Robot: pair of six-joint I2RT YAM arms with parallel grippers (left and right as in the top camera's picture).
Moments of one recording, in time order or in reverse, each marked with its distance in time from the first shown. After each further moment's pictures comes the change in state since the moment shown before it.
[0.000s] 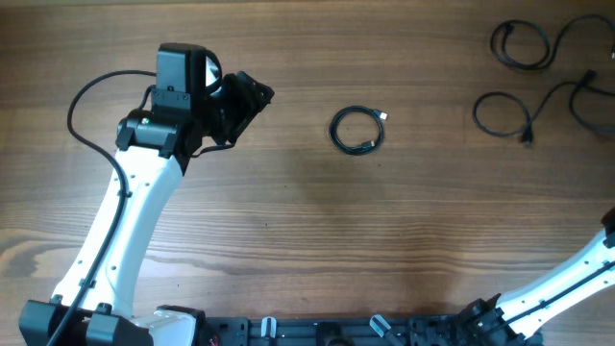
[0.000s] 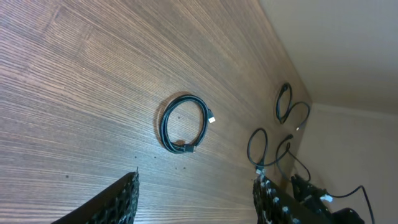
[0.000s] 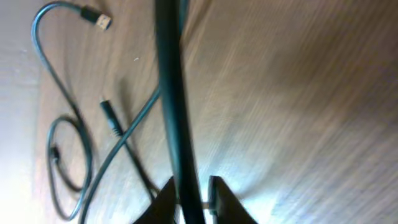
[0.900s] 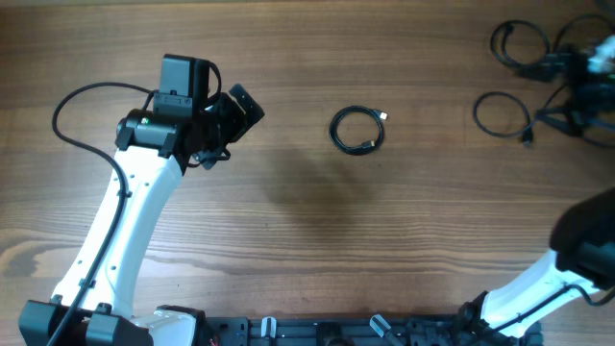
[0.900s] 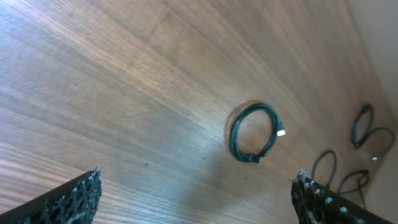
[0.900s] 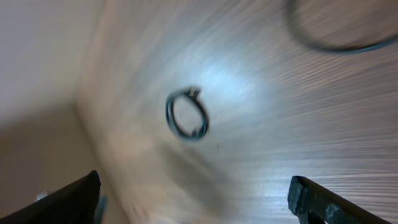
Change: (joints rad) left arm 0.000 0.000 0.000 -0.199 -0.200 0.046; right arm 0.392 -0.410 -0.001 -0.828 -0.225 -0.306
